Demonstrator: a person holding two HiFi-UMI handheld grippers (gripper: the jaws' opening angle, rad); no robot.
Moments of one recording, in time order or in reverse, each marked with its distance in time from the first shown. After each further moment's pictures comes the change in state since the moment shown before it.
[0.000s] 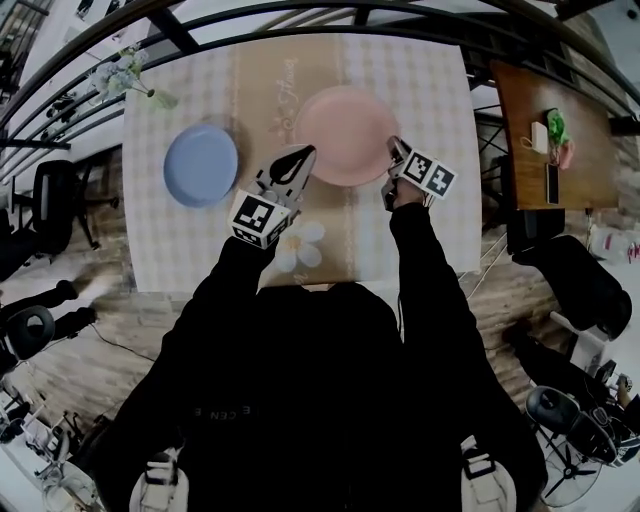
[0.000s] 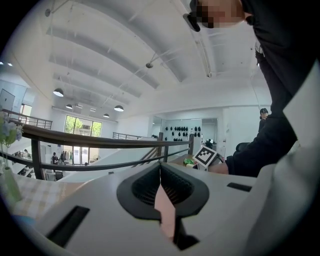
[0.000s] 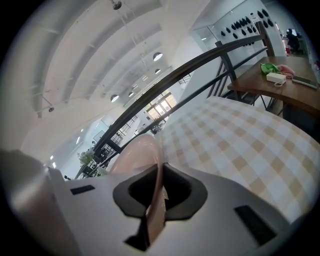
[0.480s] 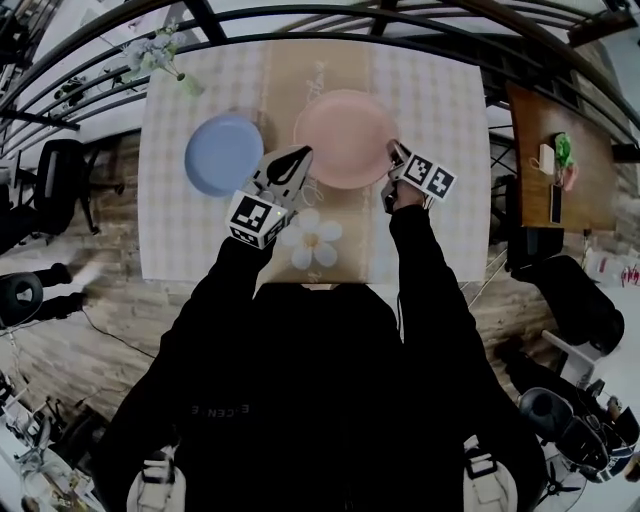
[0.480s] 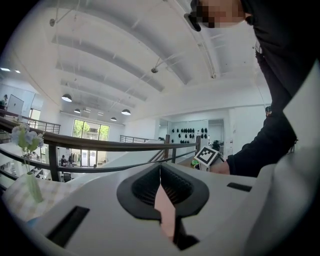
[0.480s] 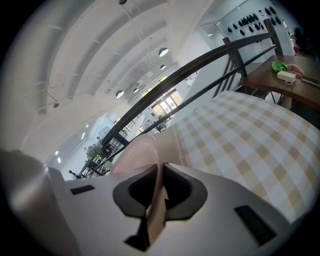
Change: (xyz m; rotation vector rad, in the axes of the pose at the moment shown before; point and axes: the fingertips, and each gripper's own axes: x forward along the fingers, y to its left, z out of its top) left arm -0.063 0.040 0.008 0.002 -0.027 0.080; right arm 0.021 0.064 -0.024 -0.029 0.044 0.047
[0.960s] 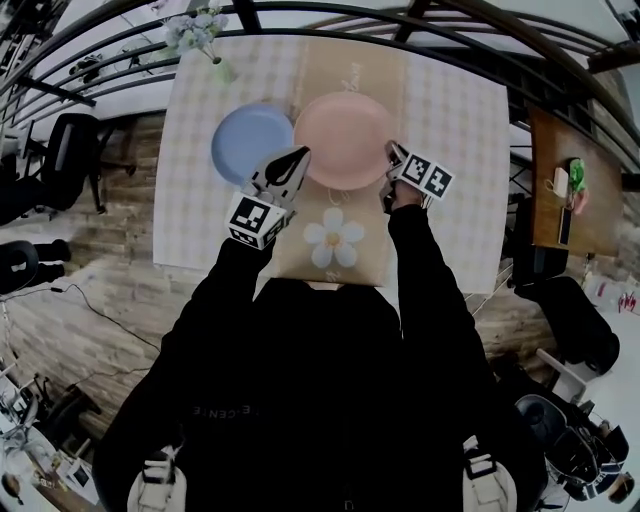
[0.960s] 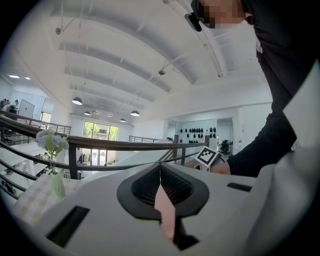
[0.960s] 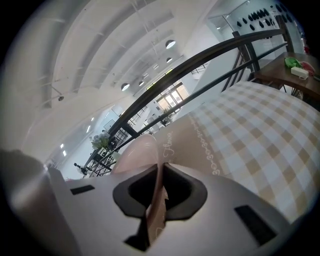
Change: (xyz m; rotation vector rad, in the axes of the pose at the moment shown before) left arm -0.067 0.052 -0.004 -0.009 -0.004 0.106; right arm 0.045 0.069 -0.040 -0.047 0.072 0.047
